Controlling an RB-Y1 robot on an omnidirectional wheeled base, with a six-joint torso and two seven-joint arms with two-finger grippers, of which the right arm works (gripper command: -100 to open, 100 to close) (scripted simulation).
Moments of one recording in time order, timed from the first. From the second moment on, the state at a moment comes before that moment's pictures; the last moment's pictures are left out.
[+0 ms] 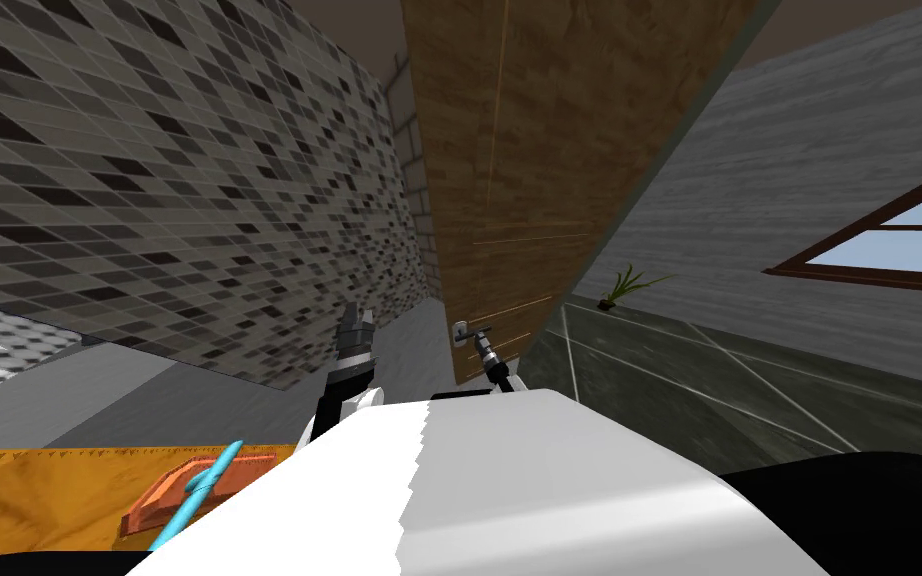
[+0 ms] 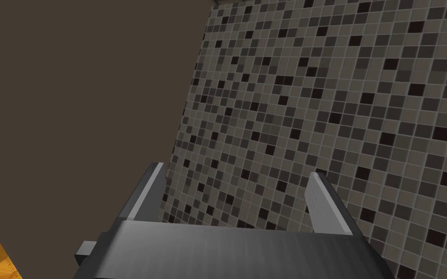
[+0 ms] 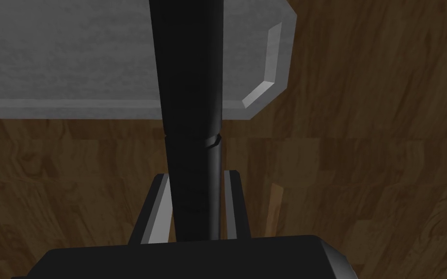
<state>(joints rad) 0.36 -0.02 0.31 -1.61 0.44 -0.30 -0.33</state>
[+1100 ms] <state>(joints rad) 0.37 -0.01 0.24 -1.61 0.41 -0.29 -0.30</state>
